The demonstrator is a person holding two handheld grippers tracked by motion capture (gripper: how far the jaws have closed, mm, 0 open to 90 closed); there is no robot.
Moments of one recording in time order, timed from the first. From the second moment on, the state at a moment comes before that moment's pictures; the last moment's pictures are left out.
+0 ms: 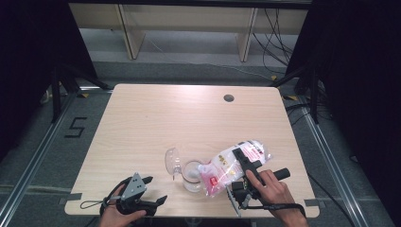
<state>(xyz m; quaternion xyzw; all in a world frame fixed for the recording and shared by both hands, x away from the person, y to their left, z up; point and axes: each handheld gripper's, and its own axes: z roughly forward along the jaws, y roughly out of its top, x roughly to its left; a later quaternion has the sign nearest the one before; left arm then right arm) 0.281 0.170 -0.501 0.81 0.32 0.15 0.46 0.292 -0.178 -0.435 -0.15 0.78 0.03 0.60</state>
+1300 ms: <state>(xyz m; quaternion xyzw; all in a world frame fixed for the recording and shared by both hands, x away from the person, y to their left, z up) 0.281 0.170 -0.500 0.82 0.32 0.14 0.46 0.294 -0.179 -0.434 -0.17 0.78 0.03 0.61</state>
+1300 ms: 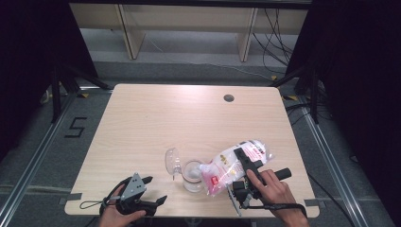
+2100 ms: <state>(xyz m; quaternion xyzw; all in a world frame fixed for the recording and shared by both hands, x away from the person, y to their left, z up) 0.280 0.170 -0.500 0.82 0.32 0.14 0.46 0.294 -0.177 -0.433 -0.17 0.78 0.03 0.60</state>
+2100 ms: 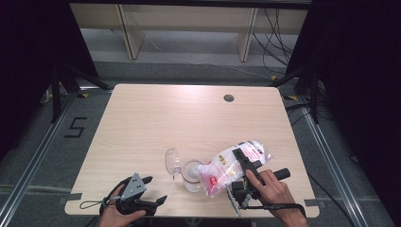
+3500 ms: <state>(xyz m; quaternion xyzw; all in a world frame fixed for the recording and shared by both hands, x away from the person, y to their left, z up) 0.281 0.170 -0.500 0.82 0.32 0.14 0.46 0.286 -0.174 -0.433 -0.18 0.78 0.03 0.60</state>
